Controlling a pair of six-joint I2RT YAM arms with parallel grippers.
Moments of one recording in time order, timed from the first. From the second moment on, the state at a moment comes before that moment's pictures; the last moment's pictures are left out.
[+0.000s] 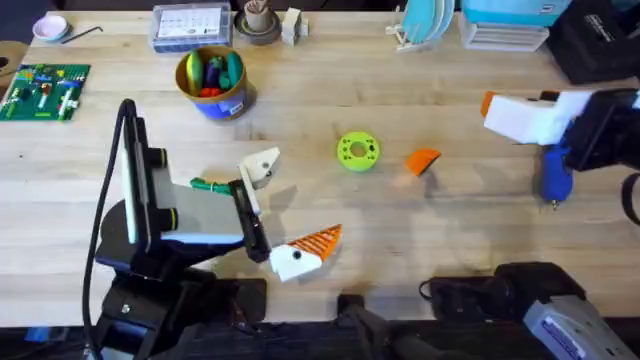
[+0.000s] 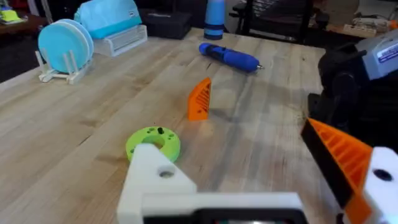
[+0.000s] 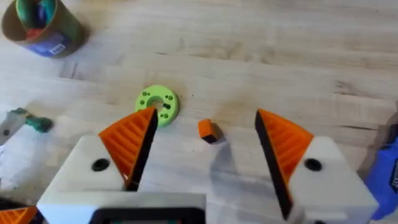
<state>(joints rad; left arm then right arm) -0.23 0.01 0.01 -0.09 0.99 0.02 0.01 0.67 0.98 -0.97 -0.25 0.03</state>
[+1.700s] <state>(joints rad) -0.23 0.01 0.01 -0.09 1.00 0.03 0.18 1.37 0.96 -1.00 -0.16 -0.19</state>
